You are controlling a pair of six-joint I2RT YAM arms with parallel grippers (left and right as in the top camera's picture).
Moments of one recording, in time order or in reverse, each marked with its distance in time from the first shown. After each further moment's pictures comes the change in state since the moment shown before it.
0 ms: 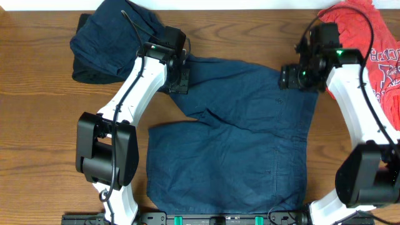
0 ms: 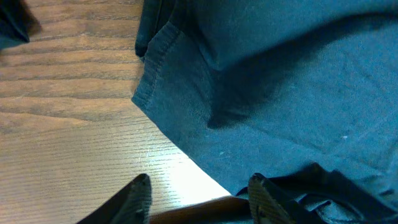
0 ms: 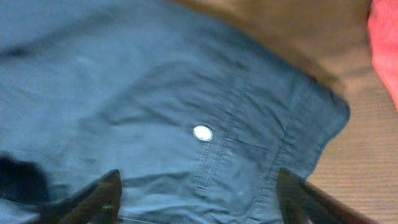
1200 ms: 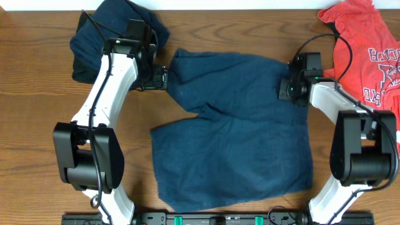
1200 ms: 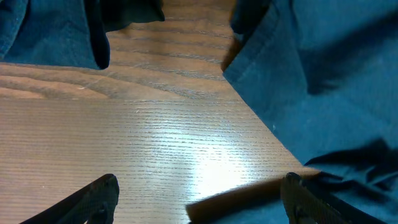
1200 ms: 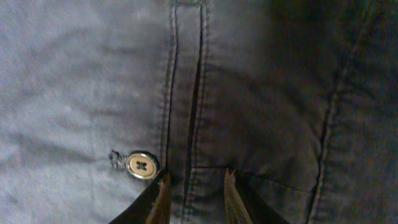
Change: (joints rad) left arm 0.175 -0.063 0.003 -0.088 -0.018 0.039; right arm -0.010 0.191 -0.301 0.687 0.022 0.047
